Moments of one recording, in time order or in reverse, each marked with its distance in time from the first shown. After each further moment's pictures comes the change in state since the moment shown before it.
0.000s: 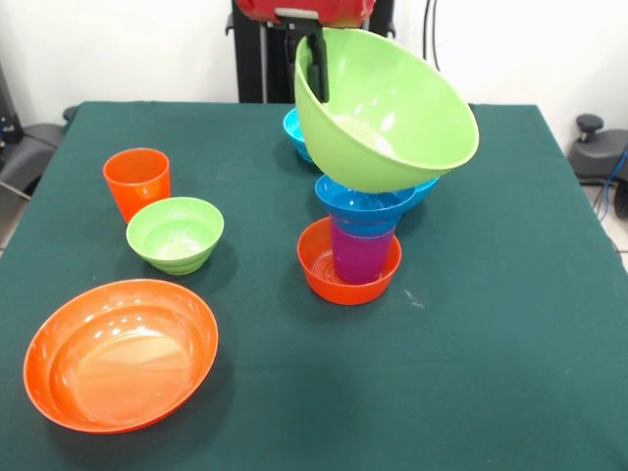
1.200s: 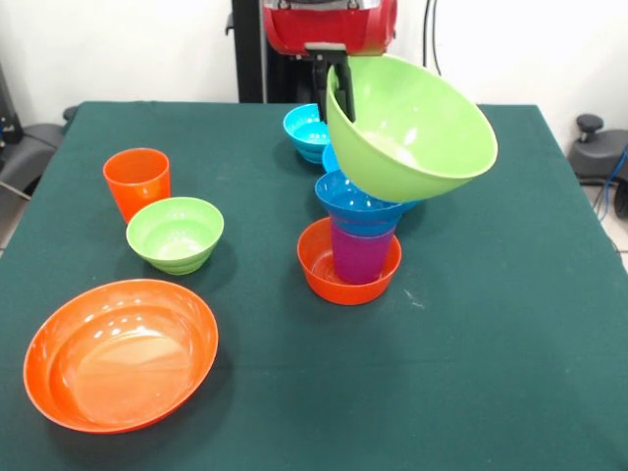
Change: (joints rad) arm -0.076 0.028 0.121 0.111 -0.064 -0.095 0.000
